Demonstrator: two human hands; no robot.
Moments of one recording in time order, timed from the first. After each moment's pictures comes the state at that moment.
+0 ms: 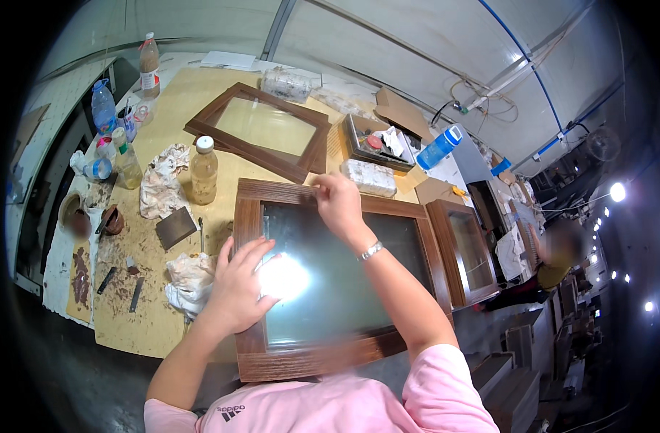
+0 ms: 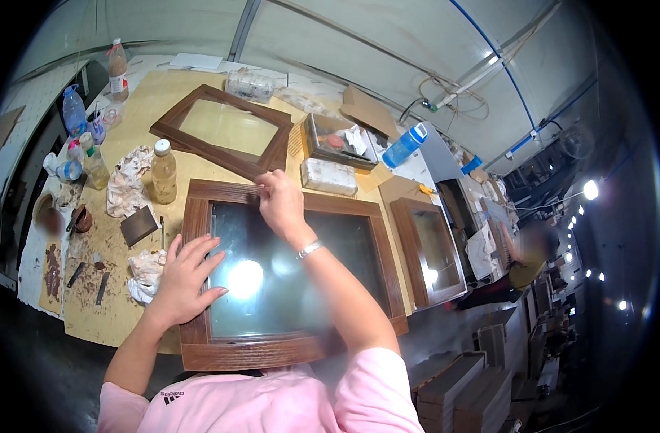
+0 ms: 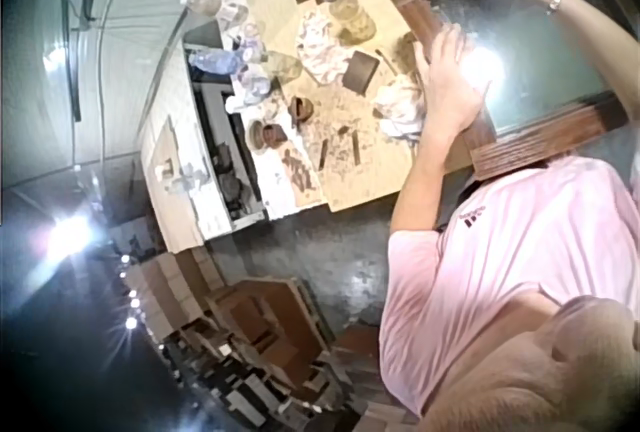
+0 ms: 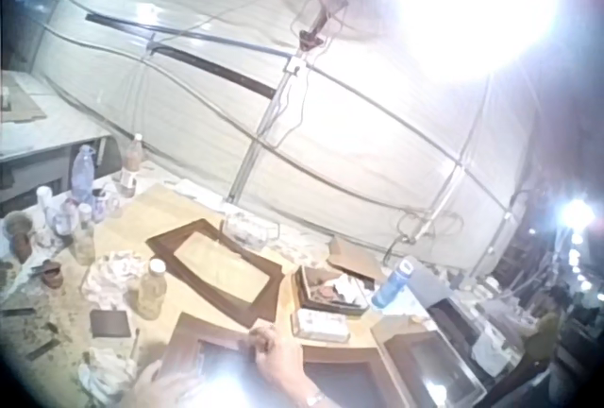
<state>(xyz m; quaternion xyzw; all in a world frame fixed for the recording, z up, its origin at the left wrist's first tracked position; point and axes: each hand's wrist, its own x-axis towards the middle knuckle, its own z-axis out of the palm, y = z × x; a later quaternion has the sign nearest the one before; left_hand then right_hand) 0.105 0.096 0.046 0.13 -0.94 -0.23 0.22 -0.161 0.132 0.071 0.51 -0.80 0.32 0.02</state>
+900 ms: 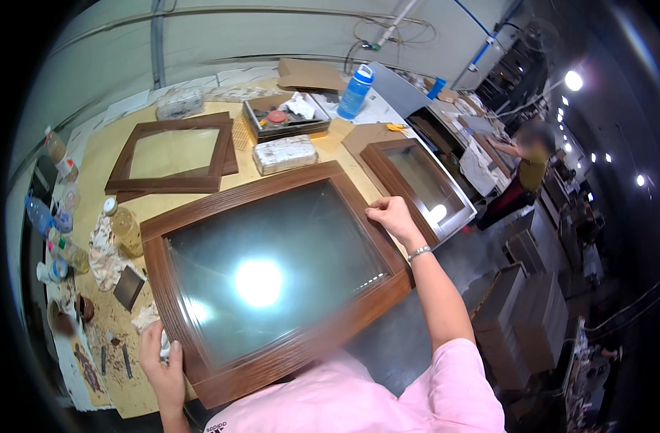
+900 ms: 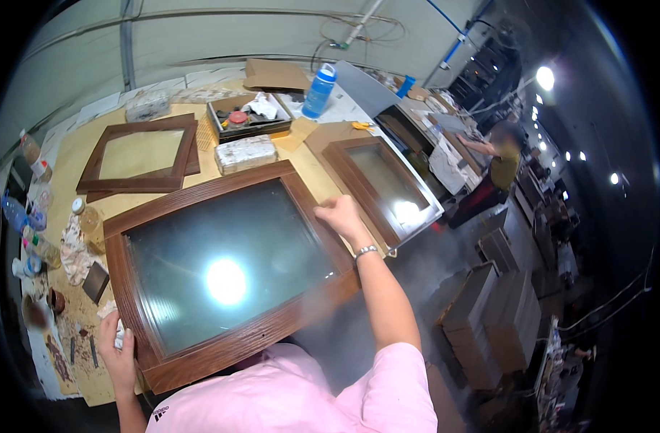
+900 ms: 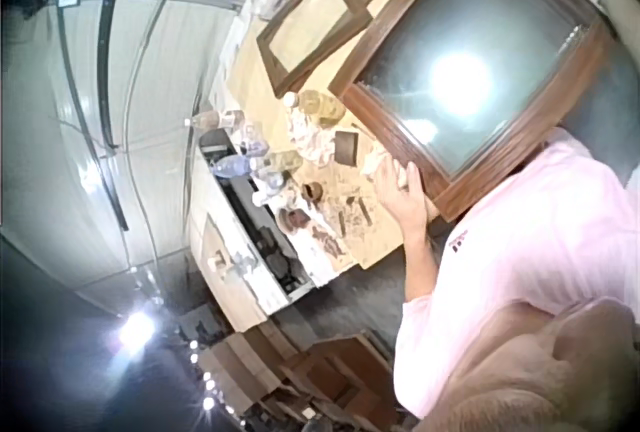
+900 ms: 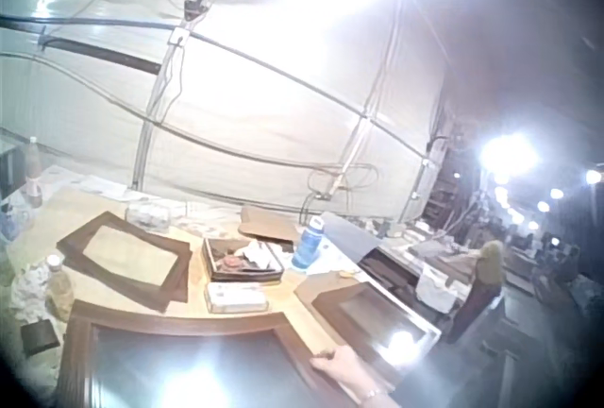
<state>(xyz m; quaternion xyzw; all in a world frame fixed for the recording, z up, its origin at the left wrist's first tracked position) 0.166 0.124 0.033 0.28 -0.84 -0.38 0.27 -0.303 0.417 0.049 0.21 -0.89 0.40 -0.08</state>
